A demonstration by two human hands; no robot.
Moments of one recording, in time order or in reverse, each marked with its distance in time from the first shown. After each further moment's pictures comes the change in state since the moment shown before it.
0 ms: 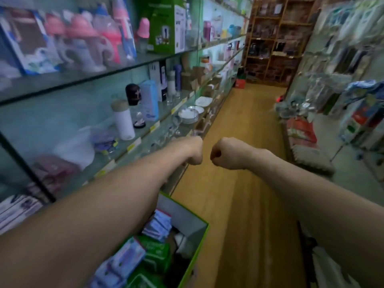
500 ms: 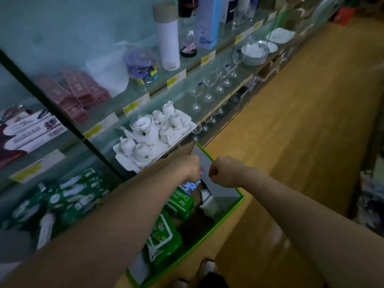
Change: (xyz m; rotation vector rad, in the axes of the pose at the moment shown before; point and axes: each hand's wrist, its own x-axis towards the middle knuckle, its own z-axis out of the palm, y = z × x) left_hand 0.028 -0.110 0.206 -0.288 -0.408 -0.372; right_hand 0.106 -0.035 0.203 -0.024 -0.507 -0.294
